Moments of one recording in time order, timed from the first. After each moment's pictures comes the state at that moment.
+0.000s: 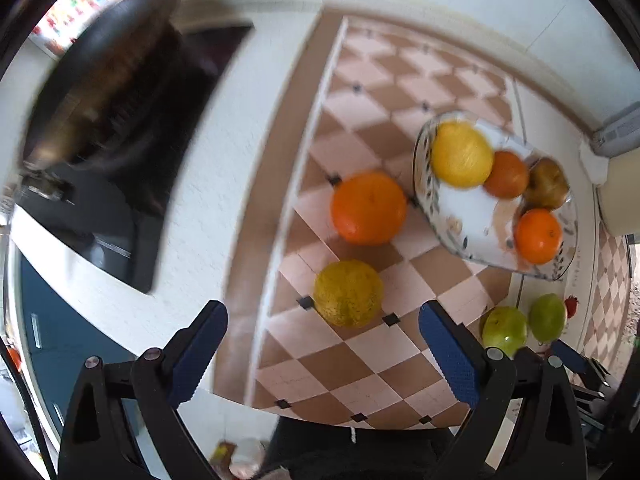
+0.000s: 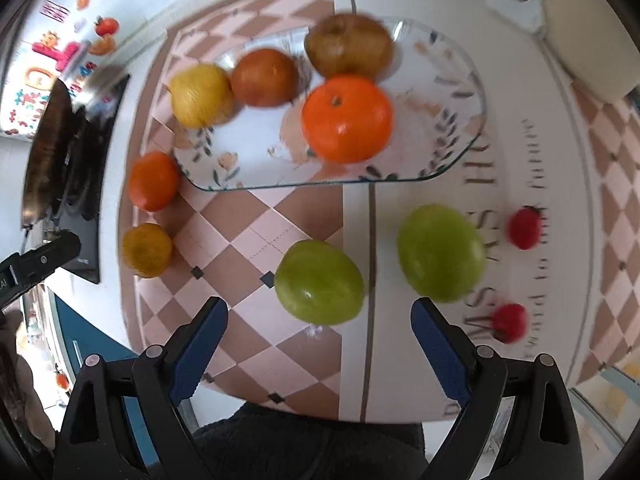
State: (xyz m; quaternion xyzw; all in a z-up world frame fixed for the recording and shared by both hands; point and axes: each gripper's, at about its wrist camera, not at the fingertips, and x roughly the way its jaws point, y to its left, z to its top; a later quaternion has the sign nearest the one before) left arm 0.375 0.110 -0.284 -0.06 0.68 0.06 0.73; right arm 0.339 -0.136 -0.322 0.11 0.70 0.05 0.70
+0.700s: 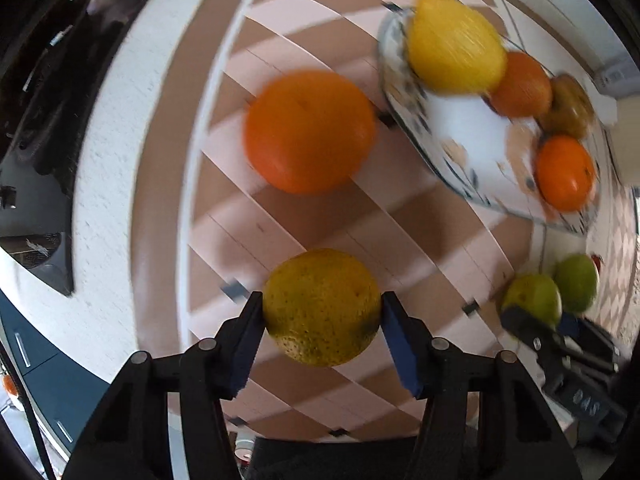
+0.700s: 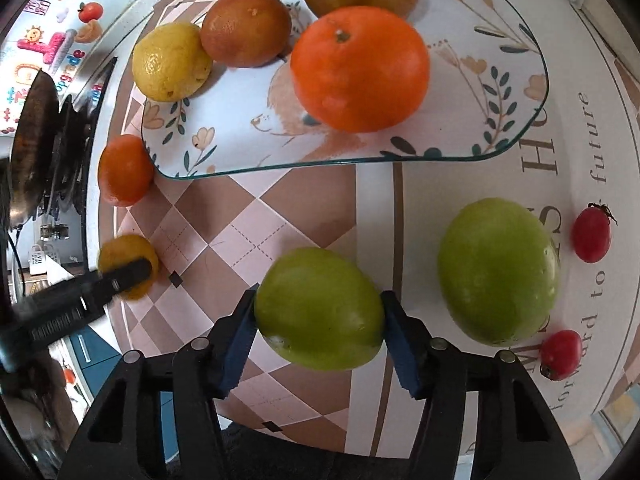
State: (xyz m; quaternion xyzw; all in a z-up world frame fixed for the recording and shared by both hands) left arm 0.361 0.054 -0.360 -0.05 0.73 -0.01 0.69; right arm 0.348 -0.124 -0.371 0.13 0.72 0.07 0.68
